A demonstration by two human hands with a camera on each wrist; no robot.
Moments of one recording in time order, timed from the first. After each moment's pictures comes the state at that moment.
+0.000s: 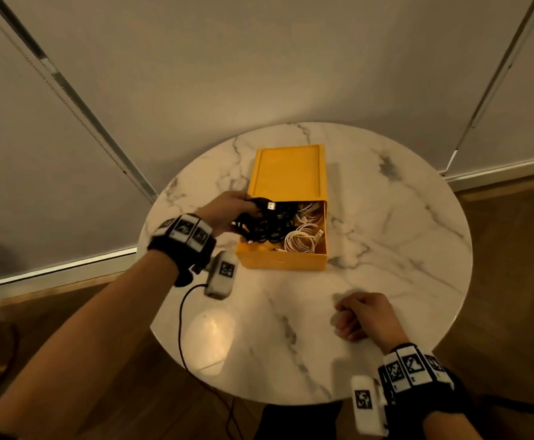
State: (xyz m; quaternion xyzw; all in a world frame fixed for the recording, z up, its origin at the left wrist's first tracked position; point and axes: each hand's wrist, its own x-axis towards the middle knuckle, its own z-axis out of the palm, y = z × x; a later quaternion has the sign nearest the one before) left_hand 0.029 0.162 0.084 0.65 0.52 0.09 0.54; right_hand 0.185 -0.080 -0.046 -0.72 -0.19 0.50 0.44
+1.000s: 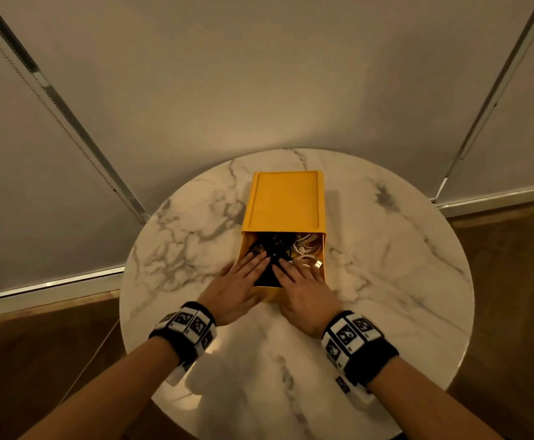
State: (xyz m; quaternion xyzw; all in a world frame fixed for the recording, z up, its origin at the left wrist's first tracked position) left_hand -0.012 0.142 -0.020 0.95 0.30 -0.09 0.07; right_hand 0.154 0.032 -0.010 -0.70 -0.70 0.15 0.05
